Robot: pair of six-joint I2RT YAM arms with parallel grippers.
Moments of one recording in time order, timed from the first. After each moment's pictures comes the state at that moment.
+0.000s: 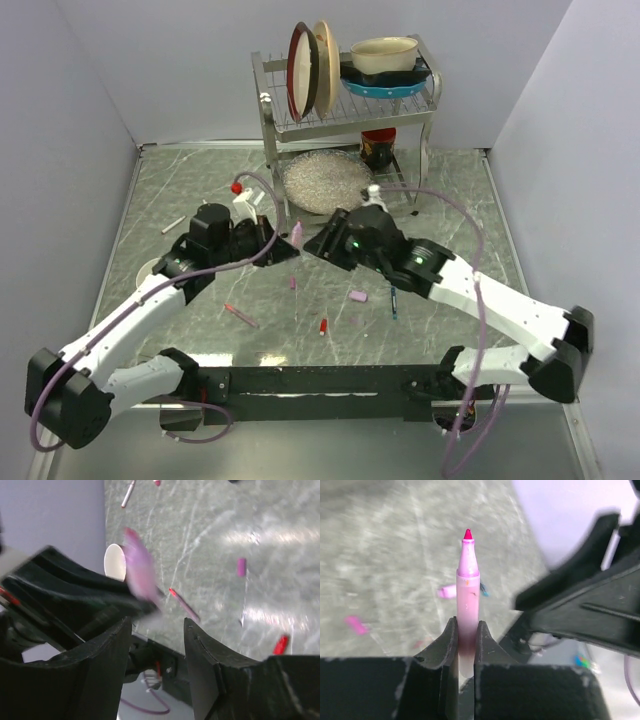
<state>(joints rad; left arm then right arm) -0.52 1.05 0.80 -0.12 0.51 -0.64 0.92 1.23 1.15 -0.46 0.16 1.10</state>
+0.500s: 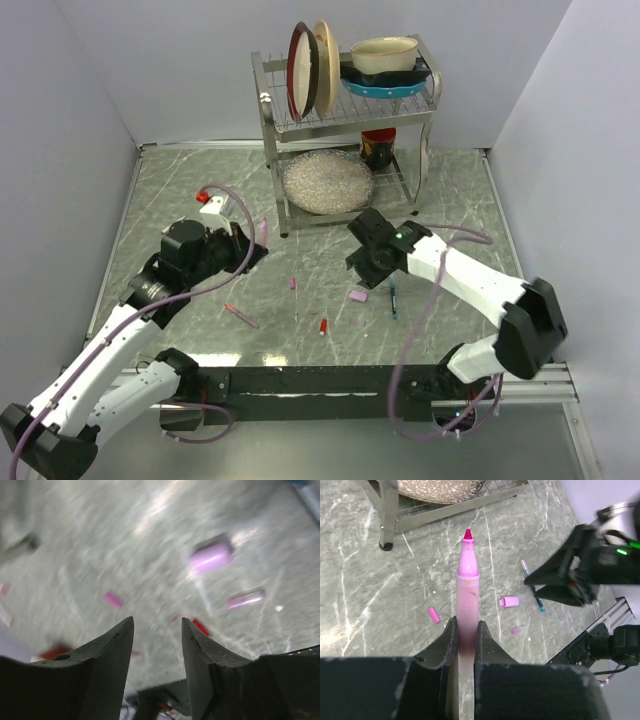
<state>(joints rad) -0.51 0.81 0.81 -0.37 0.19 -0.46 0.72 1.40 1.10 -0.90 0.18 1.60</state>
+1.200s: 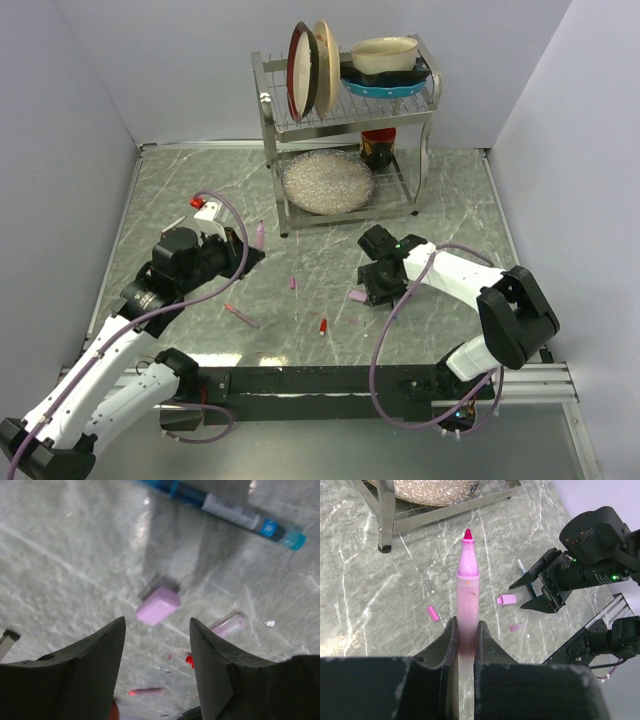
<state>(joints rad) -0.51 0.73 0.78 -0.38 0.19 -0.44 0.61 1.48 0.88 -0.80 0.08 1.91</state>
